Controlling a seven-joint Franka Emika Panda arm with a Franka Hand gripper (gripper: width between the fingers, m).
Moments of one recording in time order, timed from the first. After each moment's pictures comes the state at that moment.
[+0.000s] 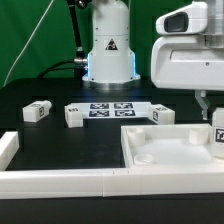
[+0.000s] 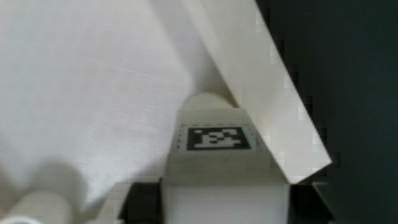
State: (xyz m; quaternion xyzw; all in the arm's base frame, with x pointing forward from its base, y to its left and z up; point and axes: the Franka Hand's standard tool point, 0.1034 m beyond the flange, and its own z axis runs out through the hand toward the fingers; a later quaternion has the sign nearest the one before) arm 0.623 0.119 0.084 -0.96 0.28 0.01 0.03
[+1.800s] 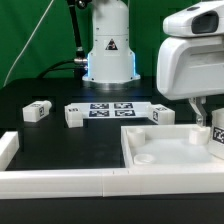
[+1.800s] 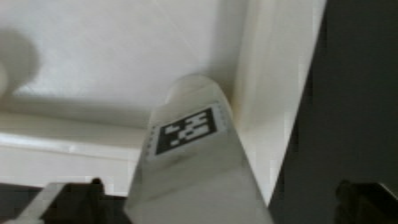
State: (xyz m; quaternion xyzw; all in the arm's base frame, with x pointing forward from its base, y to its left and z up) arm 0.625 0.122 0.080 -0.99 -0.13 -0.02 0.02
